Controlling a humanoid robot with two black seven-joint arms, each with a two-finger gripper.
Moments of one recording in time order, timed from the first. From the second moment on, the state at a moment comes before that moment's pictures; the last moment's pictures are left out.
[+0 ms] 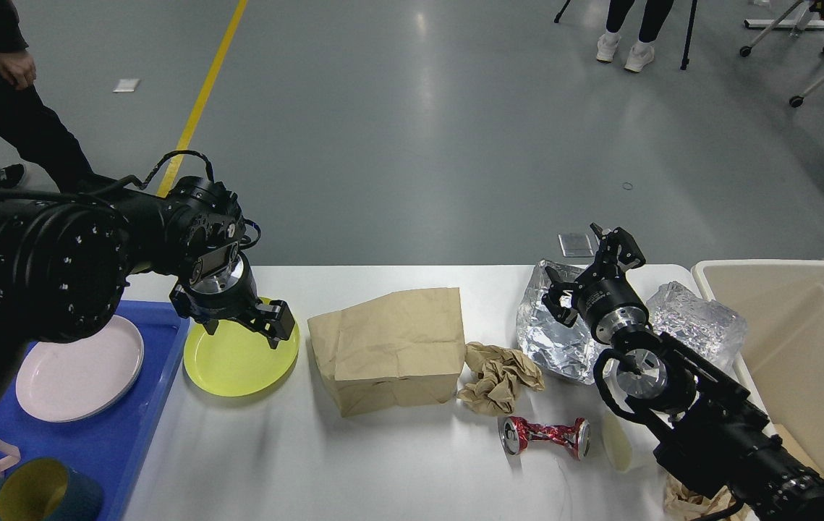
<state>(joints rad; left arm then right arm) -1.57 -0.02 1.41 -0.69 0.11 -0.77 -0.10 0.54 -0.11 0.89 0.69 -0.16 0.06 0.27</state>
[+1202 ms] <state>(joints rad) -1.50 0.03 1.42 -0.68 0.11 -0.76 -0.10 0.54 -0.11 0.89 0.69 -0.16 0.06 0.27</state>
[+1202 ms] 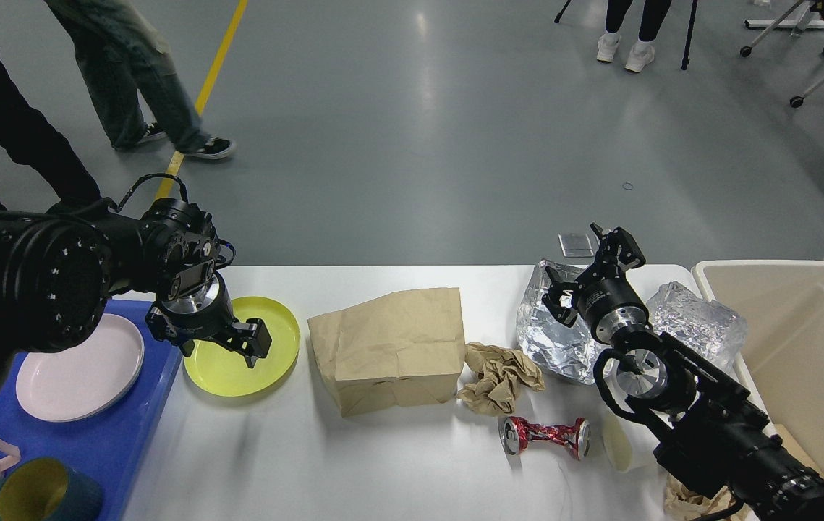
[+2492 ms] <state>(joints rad) -1.29 -0.05 1.34 -0.55 0.11 -0.53 -0.08 0.54 -0.11 0.89 0.69 -0.16 0.06 0.27</state>
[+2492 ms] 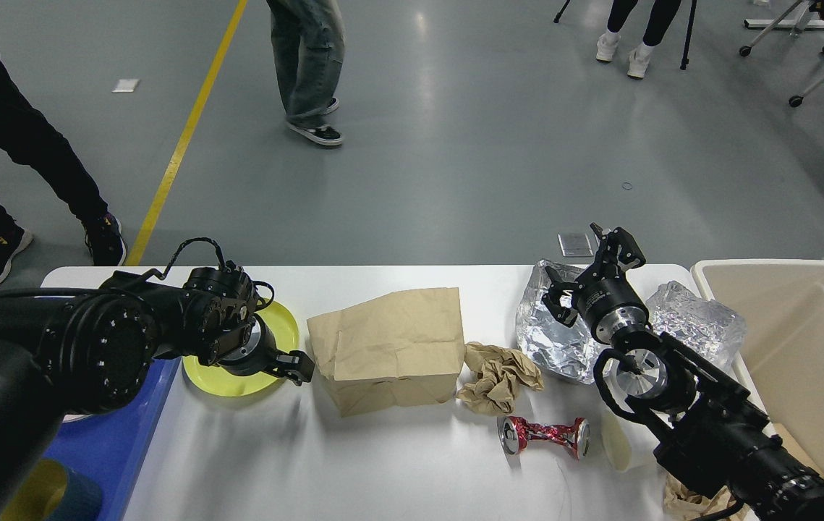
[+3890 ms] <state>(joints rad) -1.23 -0.09 1.29 -0.54 0.17 -0.38 0.04 0.54 -0.11 0.89 0.69 -0.16 0.06 0.27</state>
